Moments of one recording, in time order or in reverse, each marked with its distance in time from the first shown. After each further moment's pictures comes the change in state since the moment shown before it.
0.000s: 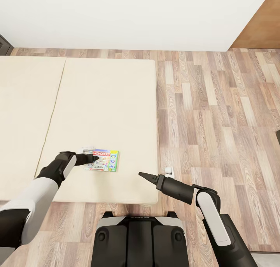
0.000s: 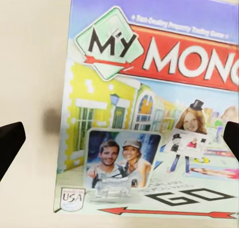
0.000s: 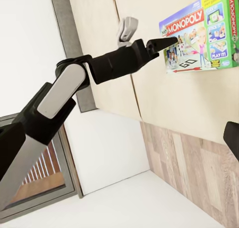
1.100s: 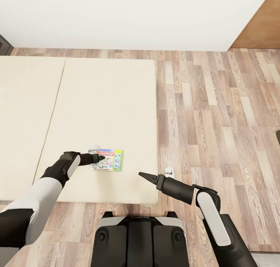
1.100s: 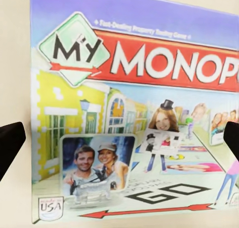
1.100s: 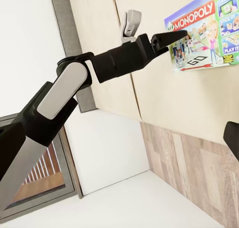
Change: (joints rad) left arm 0.000 -0.031 -0.002 0.000 -0.001 -0.007 -0.070; right arm 0.000 0.000 0.000 0.000 0.000 -0.001 0.000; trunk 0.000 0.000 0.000
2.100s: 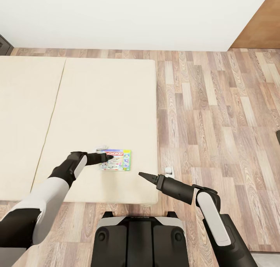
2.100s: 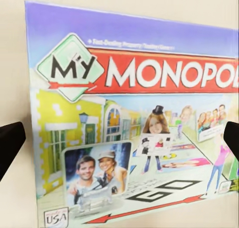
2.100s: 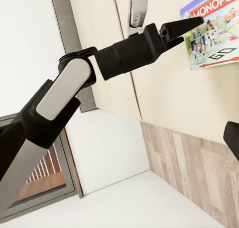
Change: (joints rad) left arm 0.000 -0.057 0.001 0.000 0.001 -0.014 -0.066; right arm 0.000 0.000 -0.001 0.000 -0.001 0.002 0.001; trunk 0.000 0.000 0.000
